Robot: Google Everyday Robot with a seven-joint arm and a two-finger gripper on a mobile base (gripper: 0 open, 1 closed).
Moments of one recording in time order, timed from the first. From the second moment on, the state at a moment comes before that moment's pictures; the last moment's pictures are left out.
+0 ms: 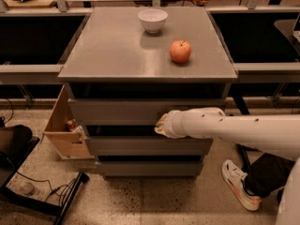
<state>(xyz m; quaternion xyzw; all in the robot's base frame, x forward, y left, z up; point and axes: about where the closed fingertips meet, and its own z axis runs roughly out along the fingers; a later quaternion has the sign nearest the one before) 0.647 -0.047 0.602 -0.61 0.70 -0.02 0.38</state>
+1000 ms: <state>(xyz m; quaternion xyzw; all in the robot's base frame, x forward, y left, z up) 0.535 -0.054 0.719 -0.68 0.68 -0.10 0.24</state>
